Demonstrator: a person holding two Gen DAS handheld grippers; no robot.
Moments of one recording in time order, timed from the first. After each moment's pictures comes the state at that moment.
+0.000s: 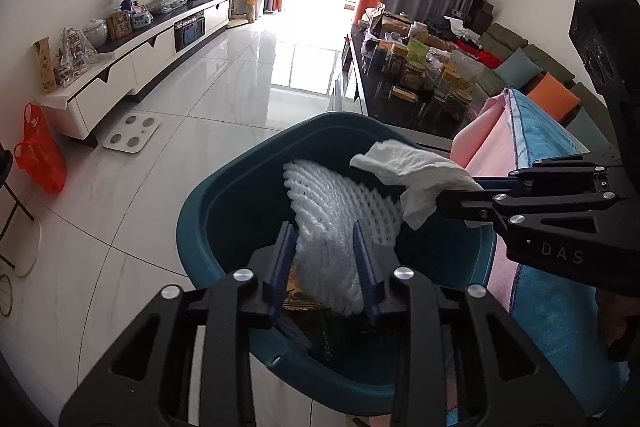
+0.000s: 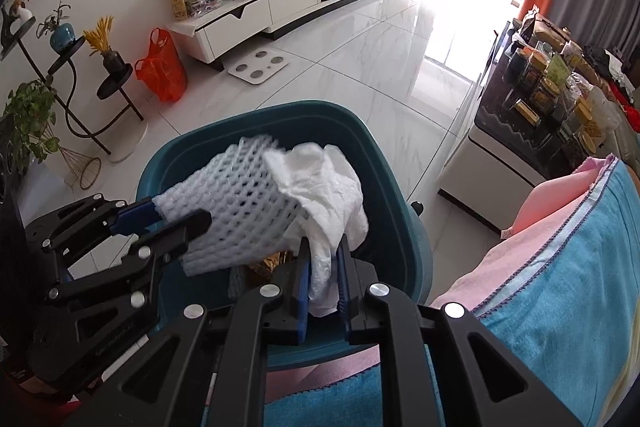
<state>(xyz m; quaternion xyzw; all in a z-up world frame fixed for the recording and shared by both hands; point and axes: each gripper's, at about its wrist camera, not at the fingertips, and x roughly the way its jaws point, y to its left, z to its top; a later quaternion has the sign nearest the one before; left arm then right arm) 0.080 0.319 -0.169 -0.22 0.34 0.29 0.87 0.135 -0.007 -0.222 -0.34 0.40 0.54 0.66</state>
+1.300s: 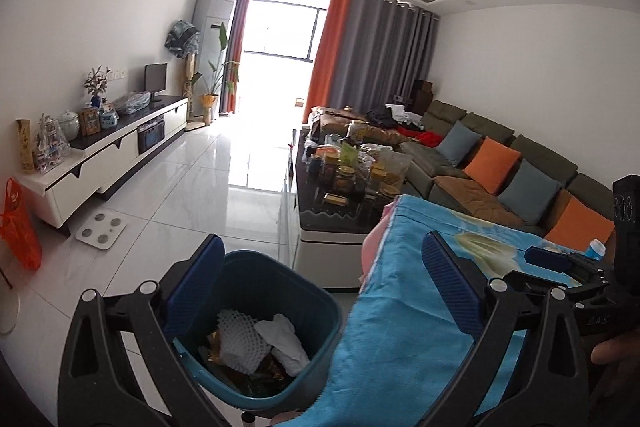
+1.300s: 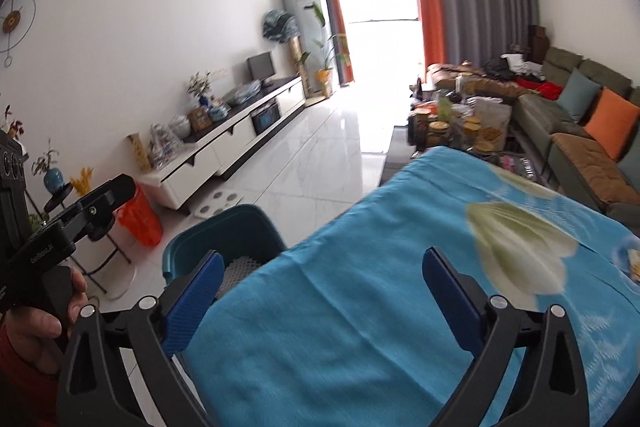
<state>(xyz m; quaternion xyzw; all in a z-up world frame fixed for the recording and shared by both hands) 0.034 0.198 0.003 -0.14 0.16 0.24 0.95 0.175 -0.239 -0.111 -0.10 0.28 0.49 0.82</state>
